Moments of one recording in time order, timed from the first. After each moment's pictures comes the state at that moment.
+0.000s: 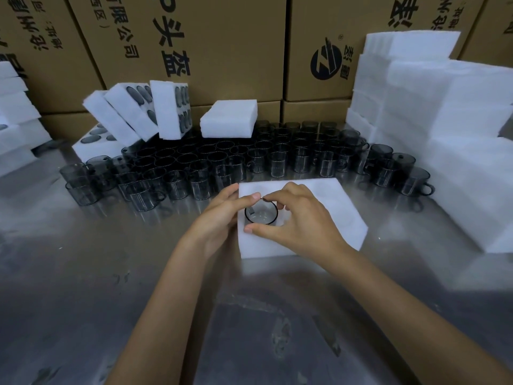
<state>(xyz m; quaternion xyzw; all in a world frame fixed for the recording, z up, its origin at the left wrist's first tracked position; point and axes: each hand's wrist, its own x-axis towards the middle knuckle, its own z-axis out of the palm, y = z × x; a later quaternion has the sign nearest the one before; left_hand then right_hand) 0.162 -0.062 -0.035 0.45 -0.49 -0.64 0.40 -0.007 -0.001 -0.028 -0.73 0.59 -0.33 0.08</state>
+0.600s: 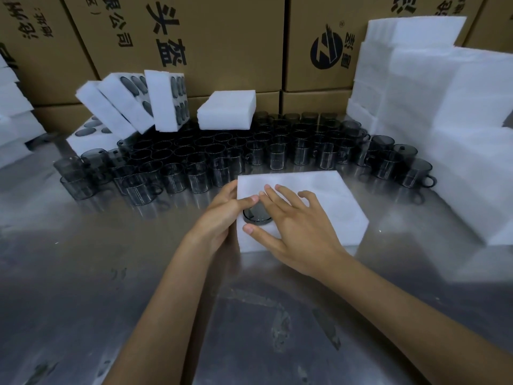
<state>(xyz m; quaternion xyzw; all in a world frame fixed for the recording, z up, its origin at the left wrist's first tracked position) 0.155 -0.067 -0.049 0.45 -0.52 -0.61 0.40 0.000 0.010 -0.049 -0.78 0.60 -0.13 -0.09</state>
